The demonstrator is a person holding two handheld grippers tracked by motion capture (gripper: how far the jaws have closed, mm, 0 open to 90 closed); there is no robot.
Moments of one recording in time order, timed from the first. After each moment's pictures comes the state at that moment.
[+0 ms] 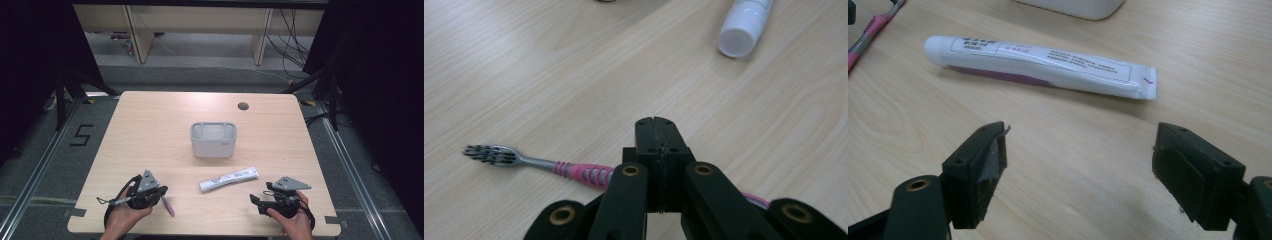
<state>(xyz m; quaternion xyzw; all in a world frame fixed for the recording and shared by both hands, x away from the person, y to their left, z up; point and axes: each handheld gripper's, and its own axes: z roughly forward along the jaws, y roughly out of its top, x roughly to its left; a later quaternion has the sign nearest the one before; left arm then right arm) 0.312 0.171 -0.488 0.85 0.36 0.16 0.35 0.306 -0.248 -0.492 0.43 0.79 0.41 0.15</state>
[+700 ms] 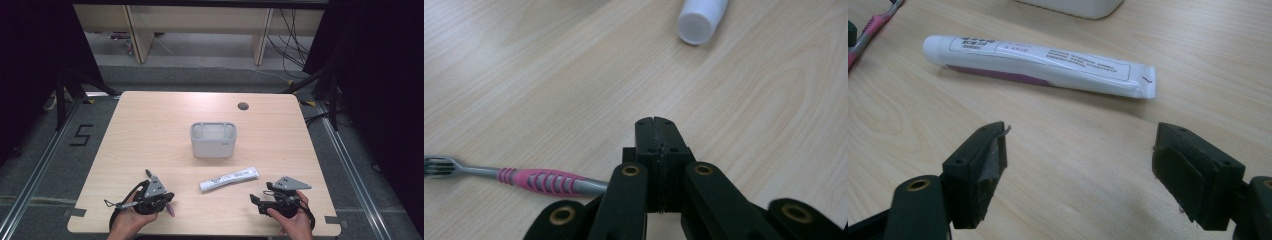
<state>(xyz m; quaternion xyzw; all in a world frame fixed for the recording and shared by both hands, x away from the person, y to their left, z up) 0.305 0.157 -0.497 0.87 0.33 0.14 0.35 0.306 -0.247 -0.493 0.43 0.79 0.41 0.15</state>
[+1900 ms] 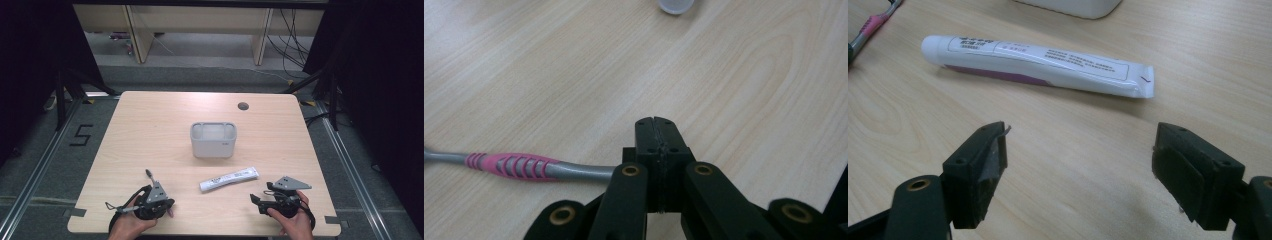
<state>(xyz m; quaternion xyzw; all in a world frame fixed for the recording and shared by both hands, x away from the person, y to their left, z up) 0.296 0.157 -0.503 0.88 0.31 0.12 0.33 0.307 -0.249 -0.493 0.43 0.79 0.41 0.14</state>
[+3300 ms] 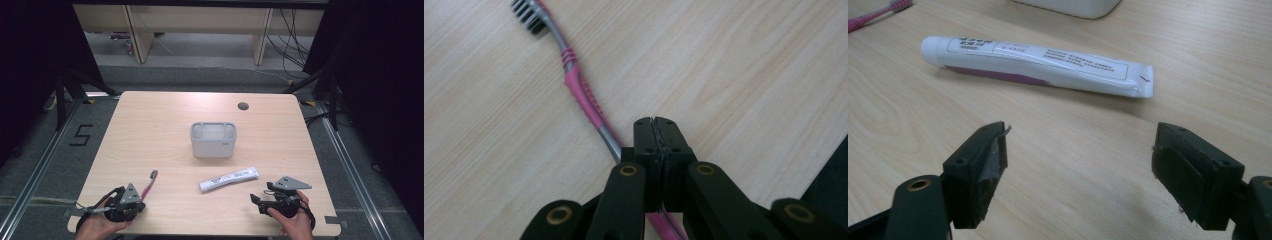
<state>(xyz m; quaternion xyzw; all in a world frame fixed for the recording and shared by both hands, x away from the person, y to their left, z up) 0.289 0.225 -0.495 0.90 0.32 0.13 0.25 0.305 -0.248 -0.492 0.44 0.79 0.41 0.14</state>
